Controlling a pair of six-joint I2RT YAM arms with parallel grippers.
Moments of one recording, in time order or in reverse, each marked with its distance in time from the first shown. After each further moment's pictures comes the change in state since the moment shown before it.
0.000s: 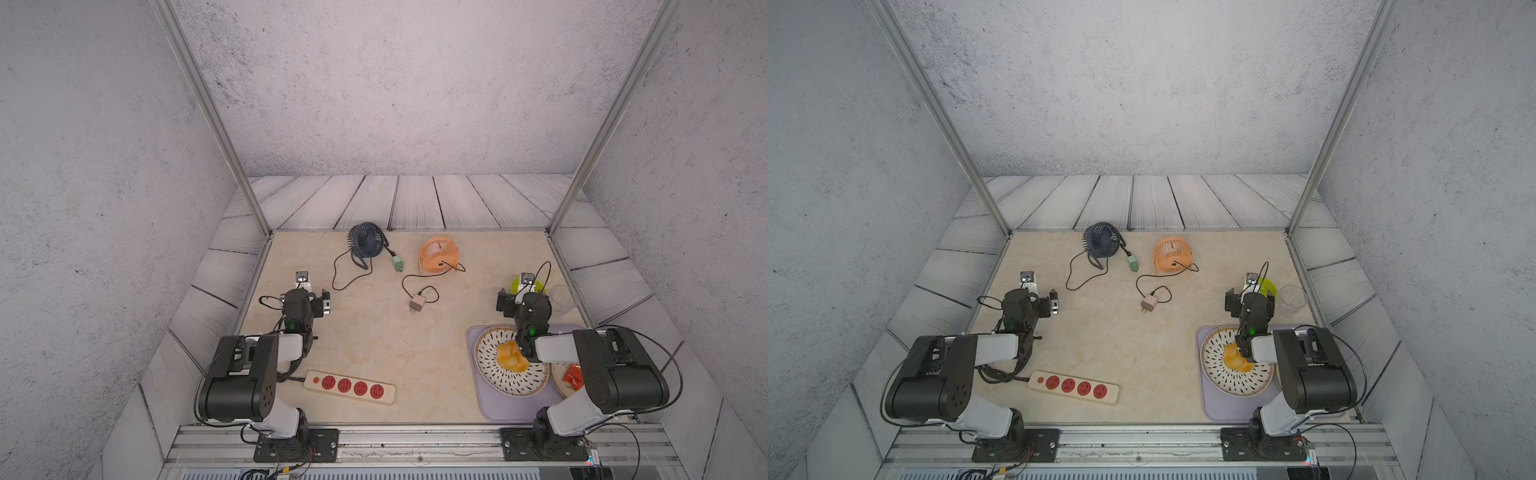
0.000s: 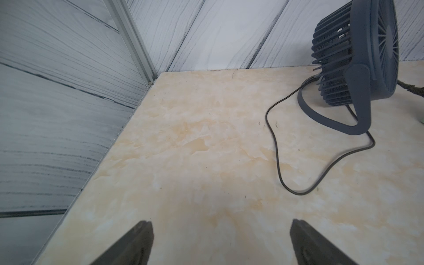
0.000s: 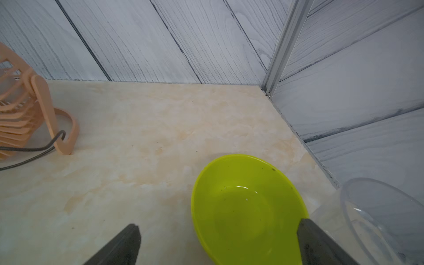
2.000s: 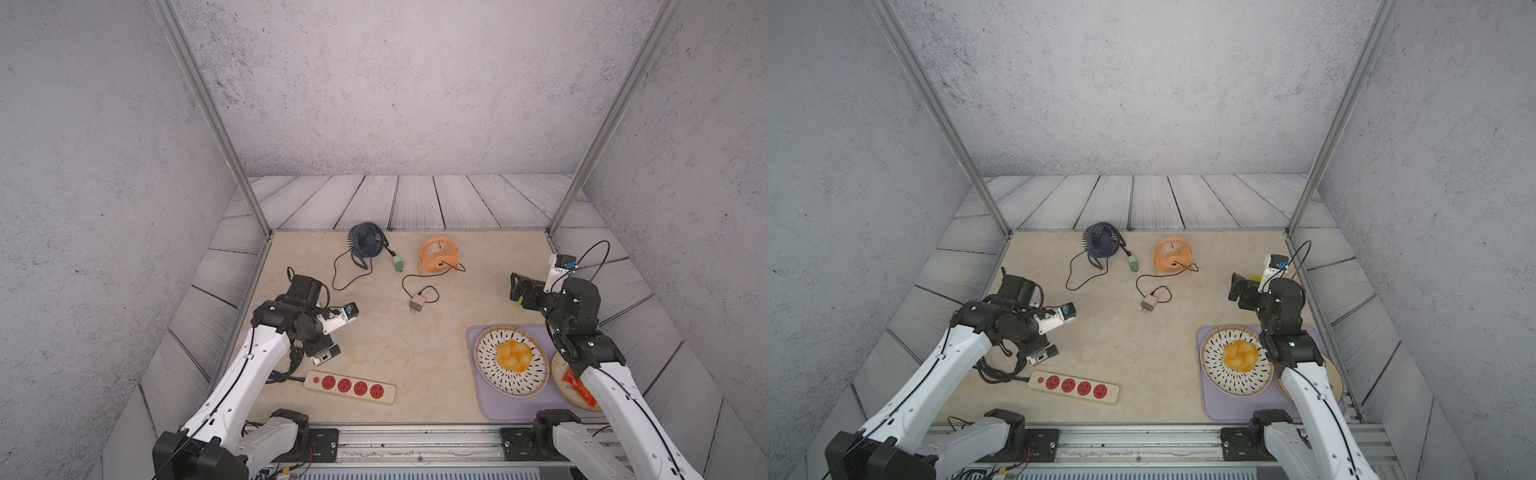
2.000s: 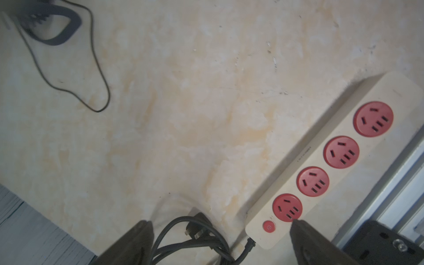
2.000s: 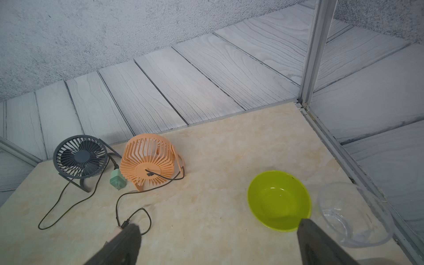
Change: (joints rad) left arm -0.248 -0.457 0.481 -1.765 0.269 0.881; right arm -0.002 -0.762 0.312 -1.057 -0.260 0.297
